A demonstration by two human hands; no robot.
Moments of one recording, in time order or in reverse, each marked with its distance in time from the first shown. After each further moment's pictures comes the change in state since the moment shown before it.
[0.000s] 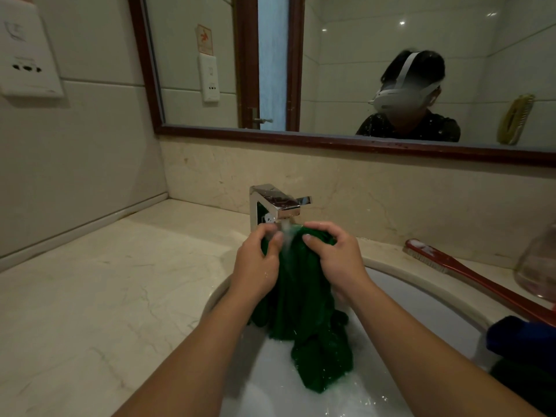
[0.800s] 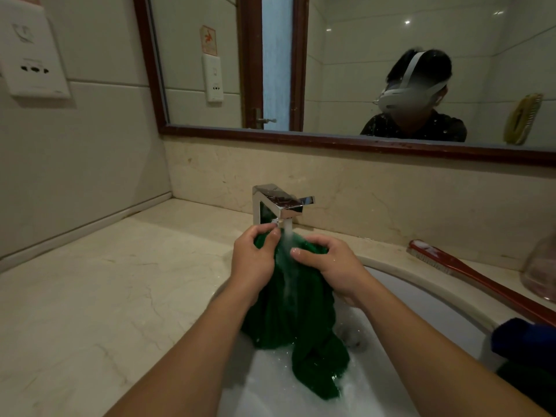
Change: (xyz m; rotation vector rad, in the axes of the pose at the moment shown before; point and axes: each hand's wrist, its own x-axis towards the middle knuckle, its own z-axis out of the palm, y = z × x) left_hand 0.005 0.009 -0.003 -0.264 0.094 -0.220; right_hand 0.004 0.007 -0.005 -0.018 -0.250 0.168
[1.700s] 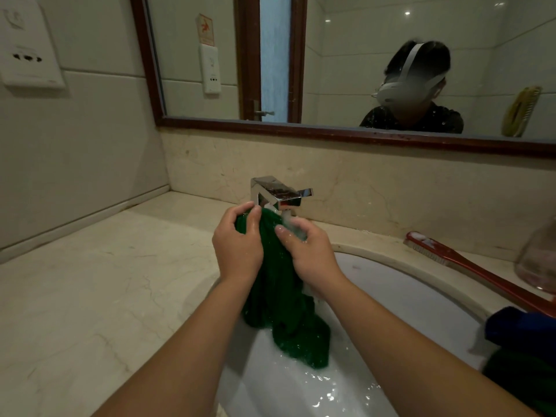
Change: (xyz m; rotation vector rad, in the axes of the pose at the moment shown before) left_hand 0.000 0.005 -0.010 0.073 0.304 0.295; right_hand 0.005 0.006 0.044 -0.030 0.140 -0.104
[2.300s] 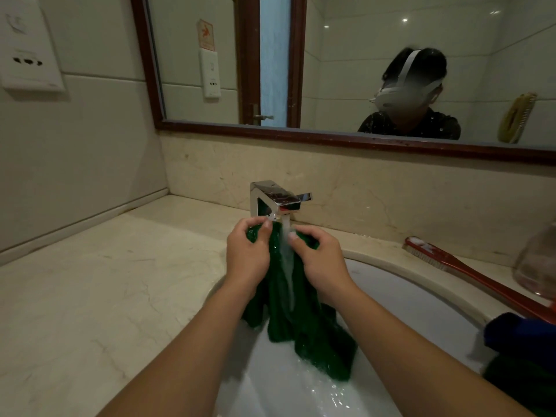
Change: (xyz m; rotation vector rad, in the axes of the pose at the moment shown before) left_hand -0.006 0.001 0.009 -0.049 -0.216 -0.284; right_hand 0.001 0.006 -0.016 -0.125 0.115 -0.056
